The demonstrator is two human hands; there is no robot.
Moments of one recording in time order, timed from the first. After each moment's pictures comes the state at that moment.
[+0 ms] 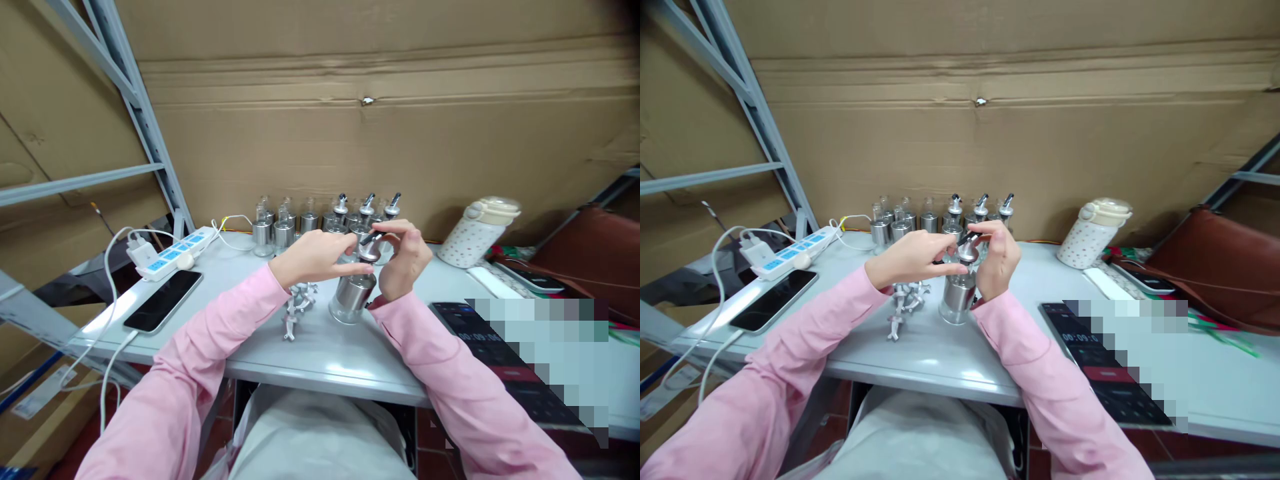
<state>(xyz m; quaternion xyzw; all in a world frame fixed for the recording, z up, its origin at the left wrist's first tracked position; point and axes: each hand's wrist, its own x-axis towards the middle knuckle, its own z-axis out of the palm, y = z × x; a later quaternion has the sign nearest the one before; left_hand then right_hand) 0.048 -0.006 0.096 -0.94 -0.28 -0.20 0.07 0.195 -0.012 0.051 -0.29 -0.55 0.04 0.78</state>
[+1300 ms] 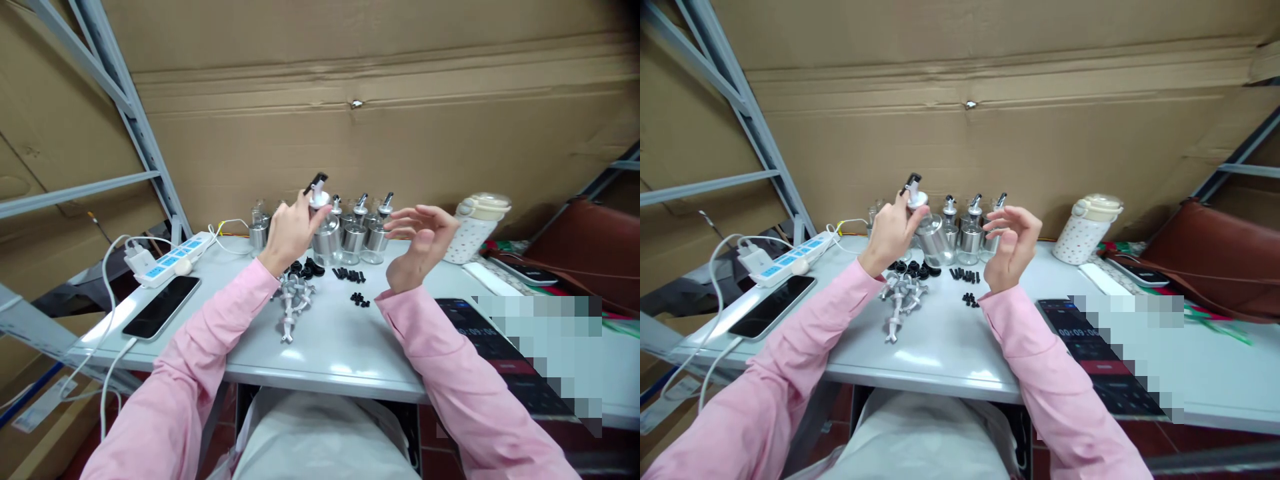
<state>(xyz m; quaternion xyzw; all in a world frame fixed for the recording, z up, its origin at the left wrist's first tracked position) 0.037 0.024 0.099 -0.78 -0.45 -0.40 0.17 0.213 -0.010 0.058 -0.28 -0.53 -0.04 0.80</state>
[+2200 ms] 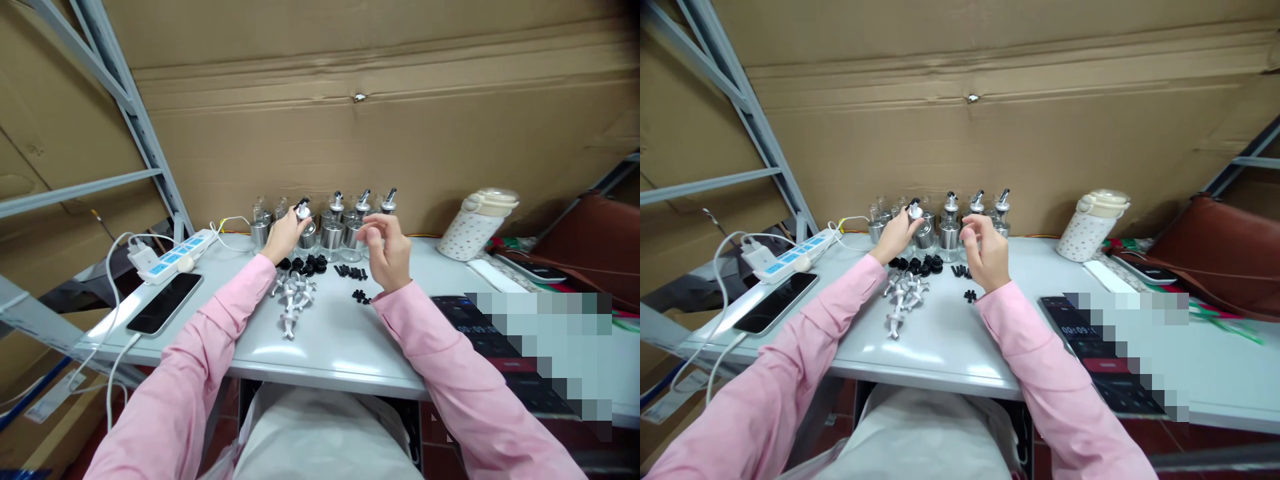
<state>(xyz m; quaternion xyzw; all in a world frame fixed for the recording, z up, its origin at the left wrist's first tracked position) 0.023 0.087 0.049 -0.78 -0.52 -0.34 0.04 0.214 0.001 0.042 -0.35 -0.69 -0.05 0.63</state>
